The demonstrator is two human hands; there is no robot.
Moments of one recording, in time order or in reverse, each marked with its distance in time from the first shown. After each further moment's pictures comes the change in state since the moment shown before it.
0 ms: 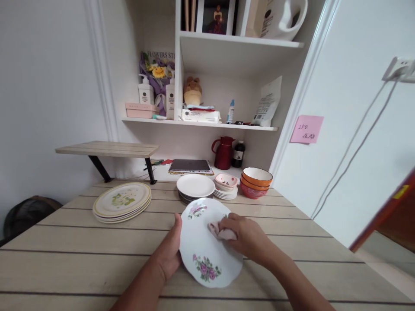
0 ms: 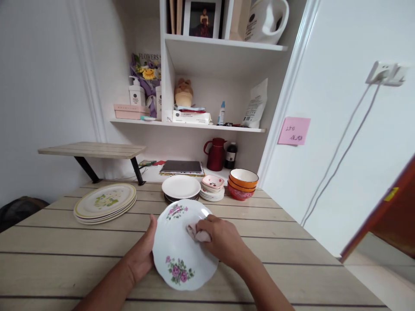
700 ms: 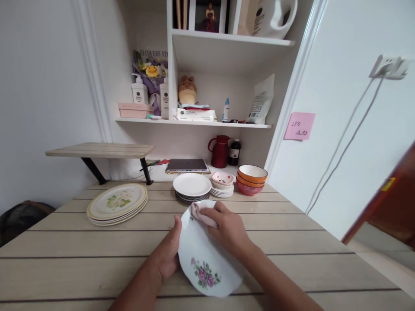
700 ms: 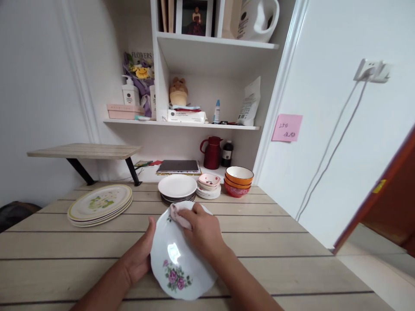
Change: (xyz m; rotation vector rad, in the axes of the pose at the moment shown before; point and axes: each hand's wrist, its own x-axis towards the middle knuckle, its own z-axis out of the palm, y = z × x) left_hand 0.002 -0.004 -0.001 0.027 -0.036 -0.022; right_hand 0.022 -0.029 0.019 -0.003 0.226 0.053
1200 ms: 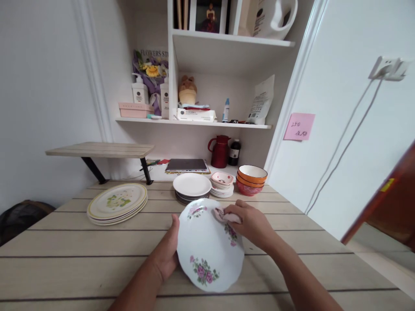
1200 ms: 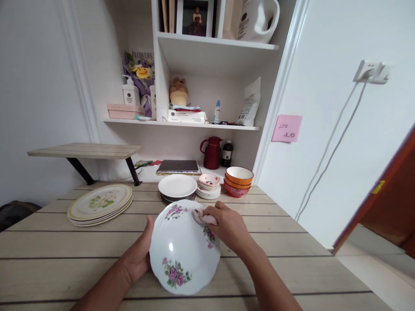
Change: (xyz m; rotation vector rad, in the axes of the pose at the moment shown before) left_hand -0.003 0.001 -0.006 0.039 0.001 -0.015; right_hand -0.010 0.049 -0.035 -0.039 -0.076 0.095
